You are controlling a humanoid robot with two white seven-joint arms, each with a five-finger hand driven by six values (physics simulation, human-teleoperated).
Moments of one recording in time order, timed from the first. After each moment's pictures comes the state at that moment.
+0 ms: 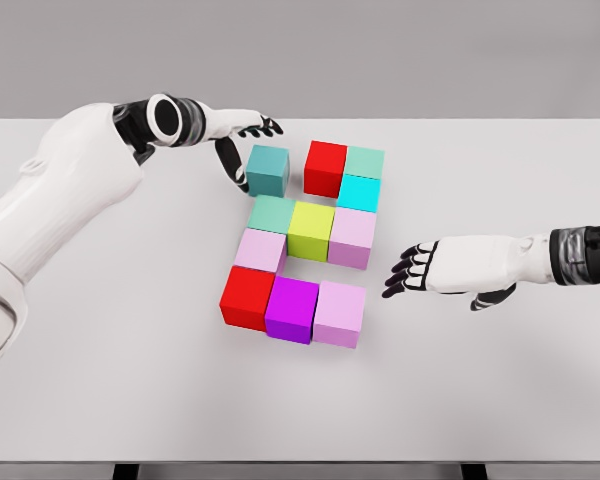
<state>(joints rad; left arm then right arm) -1.14 0.26 -1.08 -0.87 -0.07 0.23 -0.58 -0.69 -0.98 0.88 -1.69 0.32 -0.61 0.61</state>
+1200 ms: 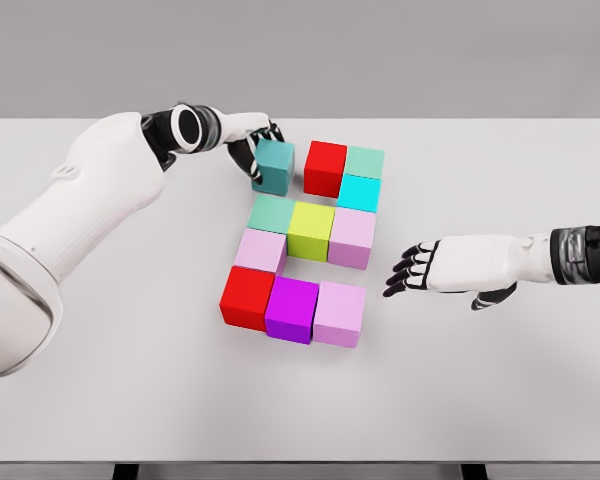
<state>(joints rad) -1.14 0.17 -1.07 -0.73 -0.10 0.22 -0.51 -0.69 -0.98 0.88 -1.68 0.32 -0.61 0.61</state>
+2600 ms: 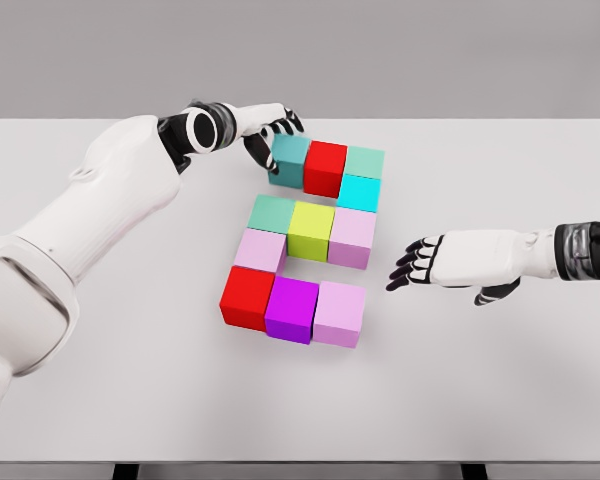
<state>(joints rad) -1.13 0.13 -1.06 -0.70 -0.11 0.18 -0.42 -0.69 -0.98 0.87 -1.67 0.32 -0.61 0.61</state>
